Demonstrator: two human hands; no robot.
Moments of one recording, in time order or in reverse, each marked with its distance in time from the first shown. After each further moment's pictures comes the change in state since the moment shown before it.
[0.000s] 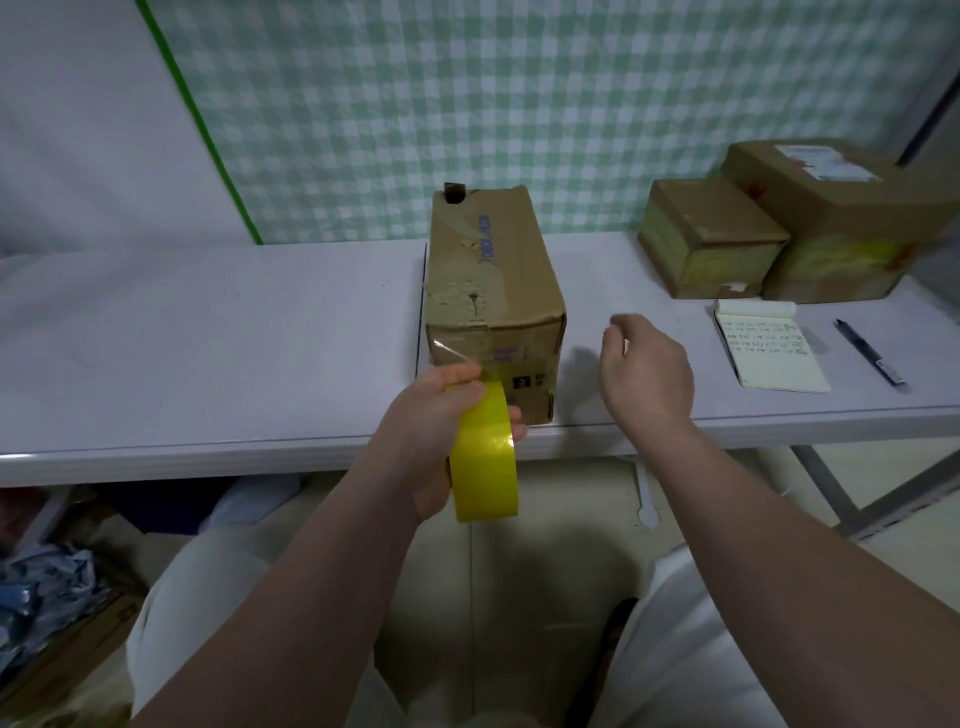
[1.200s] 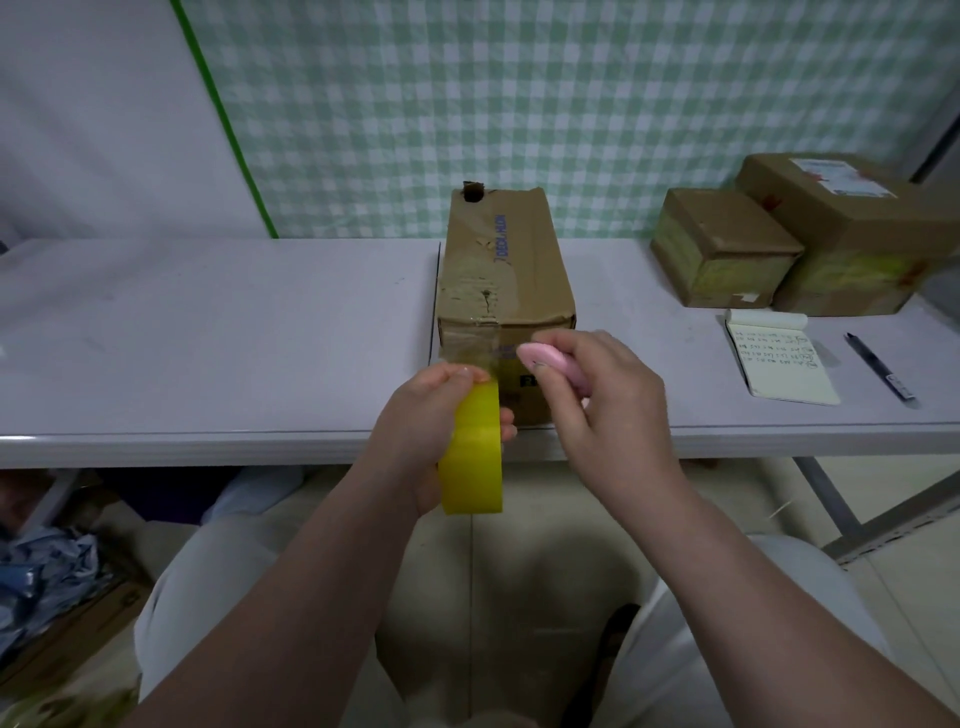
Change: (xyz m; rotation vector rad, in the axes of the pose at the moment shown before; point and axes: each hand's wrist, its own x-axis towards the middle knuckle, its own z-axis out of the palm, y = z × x) left_hand 0.004 -0.002 -0.015 0.118 0.073 0.082; right_hand -0.068 -0.047 -0.023 0.291 0.012 -0.588
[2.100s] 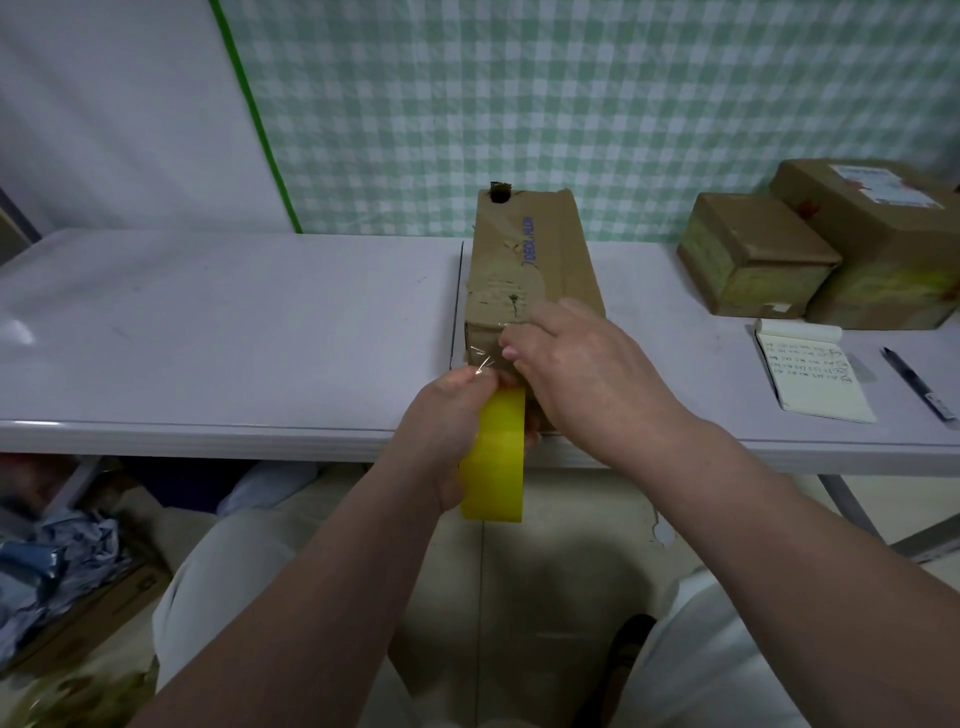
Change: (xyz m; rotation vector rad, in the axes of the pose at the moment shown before) left_hand 0.002 0.006 0.001 -0.025 -0.006 -0.040; right_hand 0.045 -0.001 0.021 -0.446 -0.318 -0.406
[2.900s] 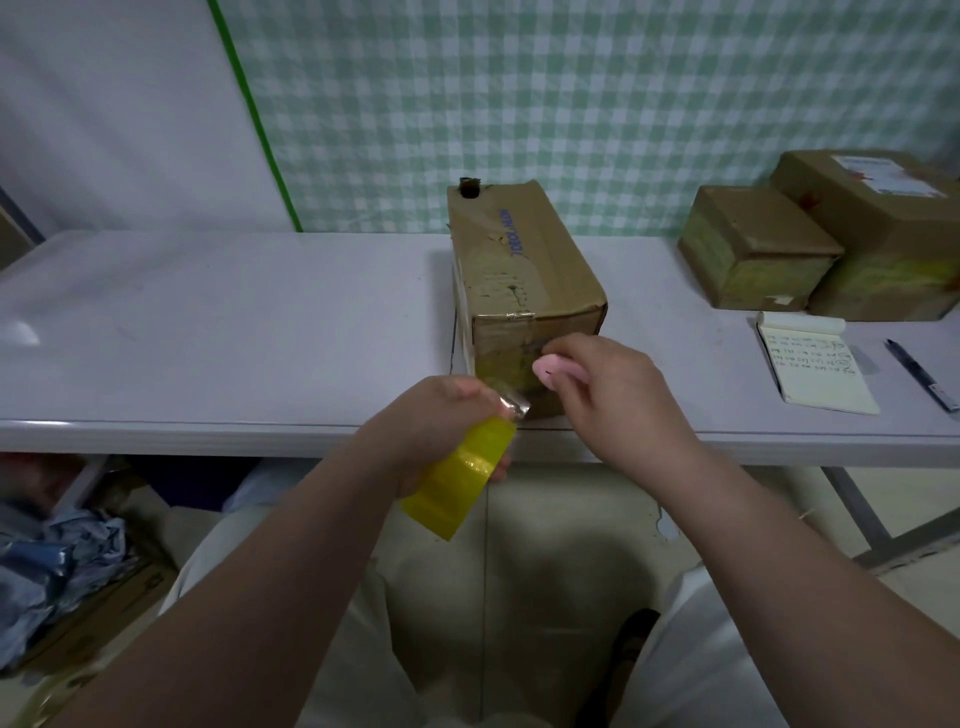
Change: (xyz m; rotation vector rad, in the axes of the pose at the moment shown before) left_hand -0.009 0.013 -0.019 0.360 -0.143 -0.091; right_hand -0.031 0.010 0.008 0.343 -0.049 0.404
